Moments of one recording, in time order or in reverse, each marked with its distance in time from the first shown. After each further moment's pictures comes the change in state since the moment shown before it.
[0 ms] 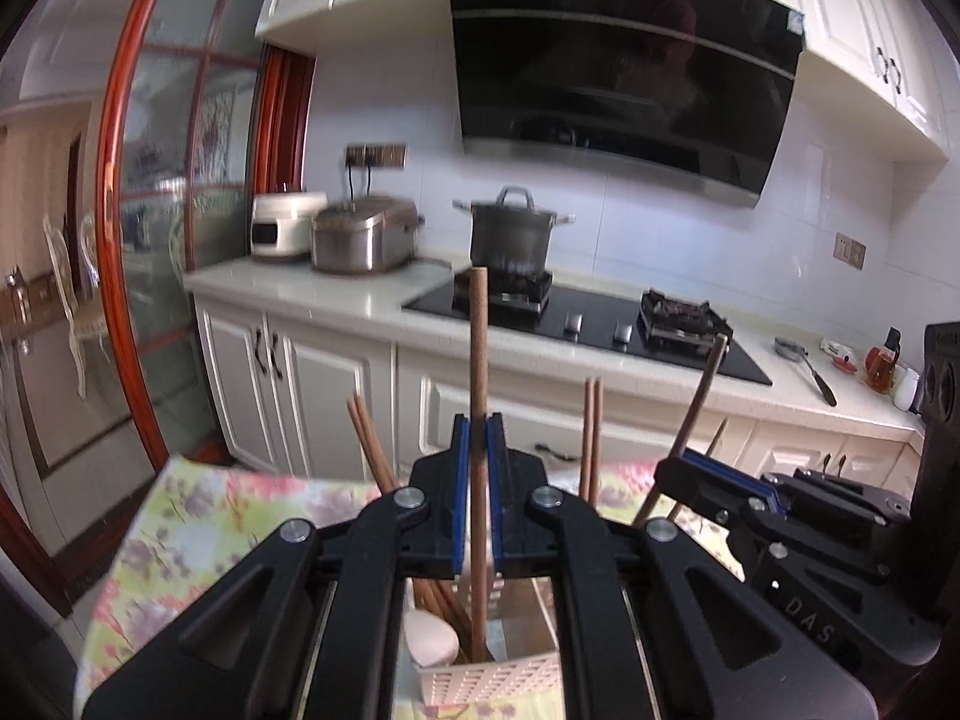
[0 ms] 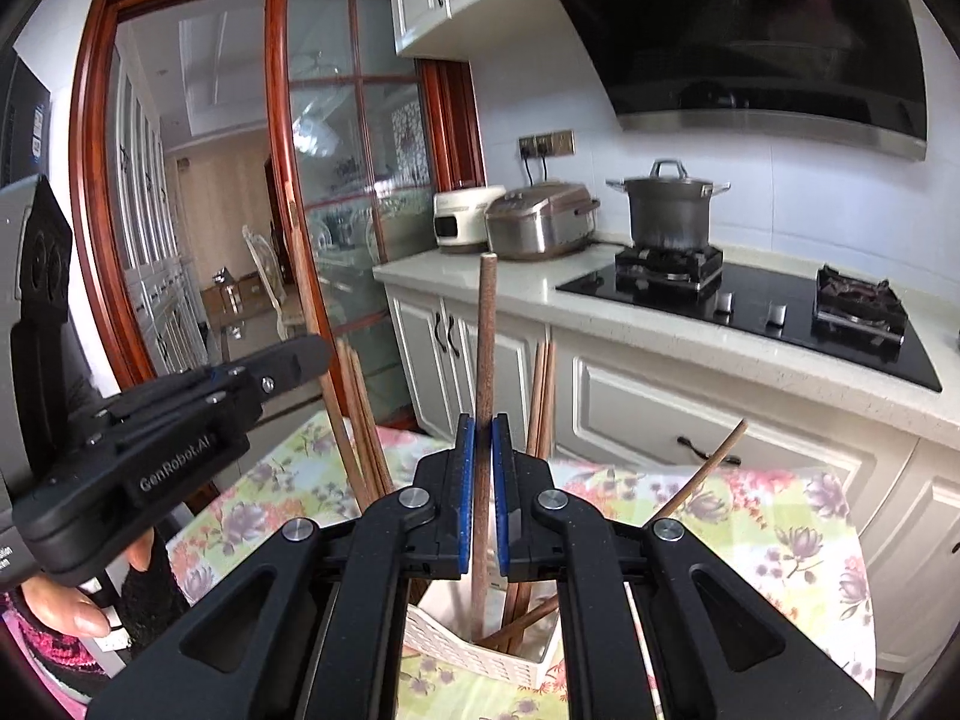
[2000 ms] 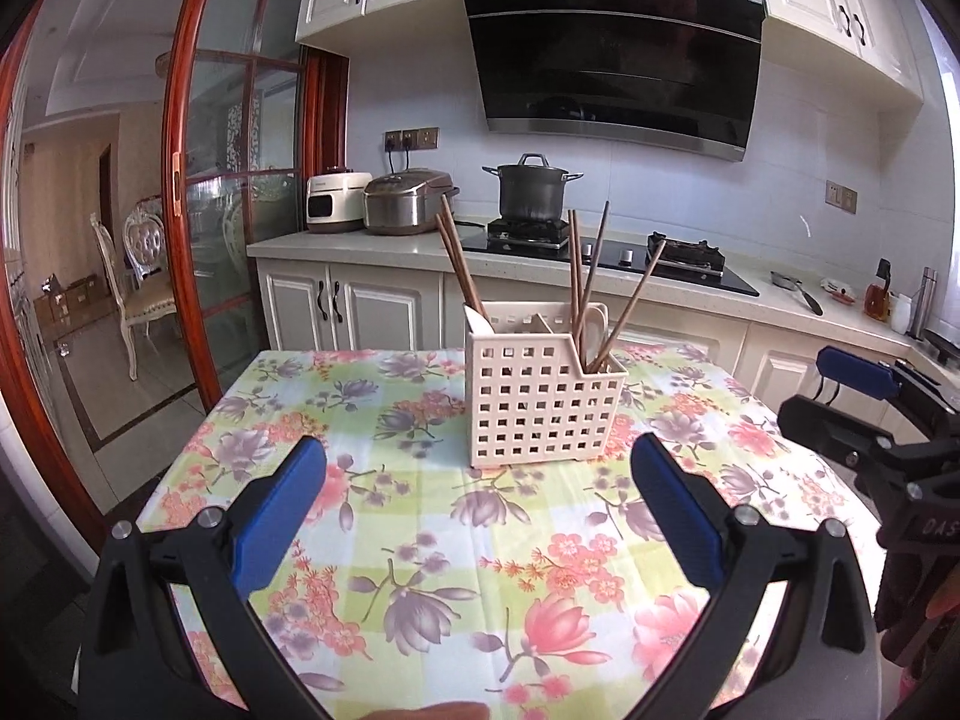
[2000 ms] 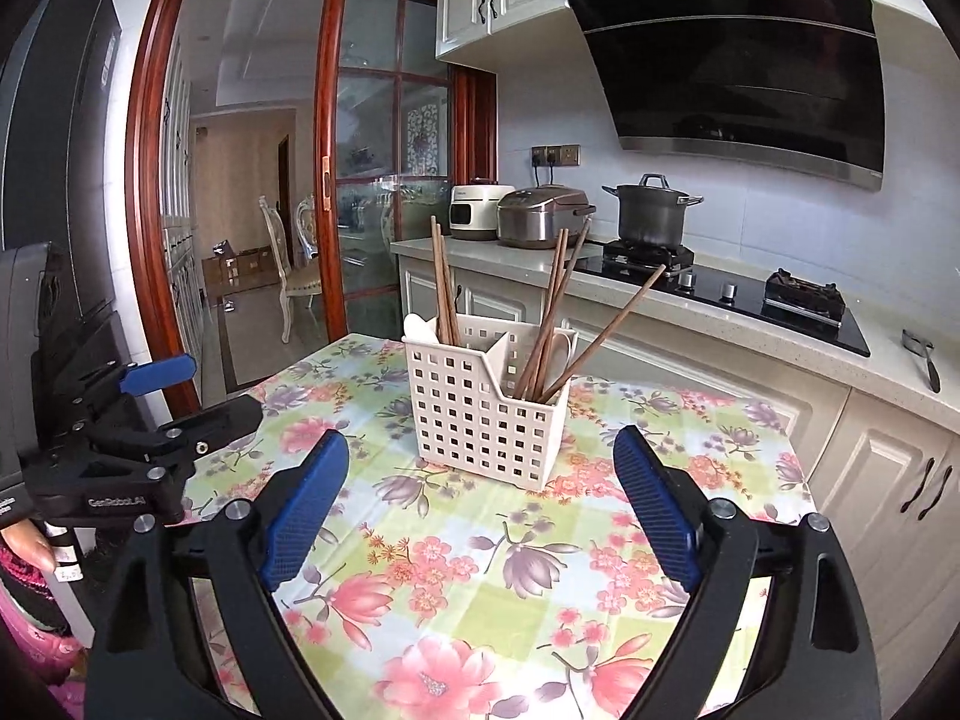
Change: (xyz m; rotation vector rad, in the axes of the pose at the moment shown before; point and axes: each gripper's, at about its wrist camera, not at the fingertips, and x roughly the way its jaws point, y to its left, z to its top) left arm -0.180 -0.010 -0.155 0.039 0.004 0.105; right arm -0.168 0.049 -0.140 -0.117 -0.052 -0.050
